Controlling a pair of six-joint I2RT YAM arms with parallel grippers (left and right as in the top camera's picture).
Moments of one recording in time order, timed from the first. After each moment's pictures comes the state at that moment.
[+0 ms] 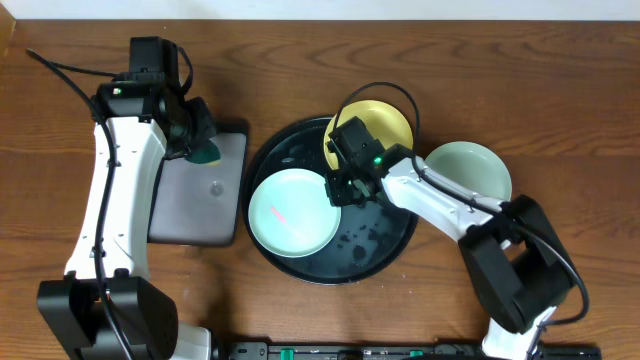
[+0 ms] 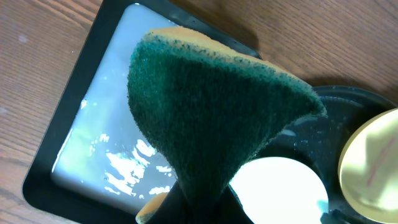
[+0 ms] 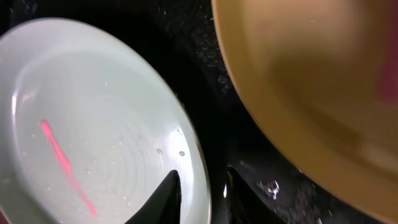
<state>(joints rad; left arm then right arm) 0.04 1.64 1.53 -1.12 0.02 -0.38 0.64 1.94 1.23 -0.51 -0.22 0.42</state>
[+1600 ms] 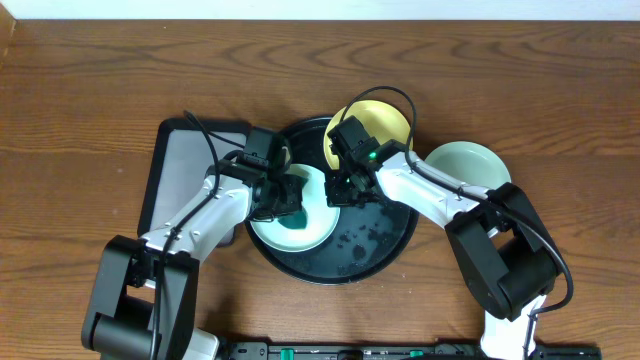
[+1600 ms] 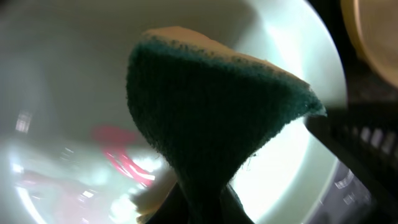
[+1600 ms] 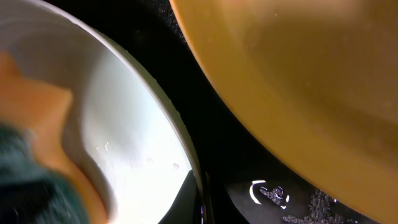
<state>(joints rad) -0.32 1.65 0.91 -0.57 0.26 -0.43 0.63 2.00 1.28 -0.56 -0.25 0.55</state>
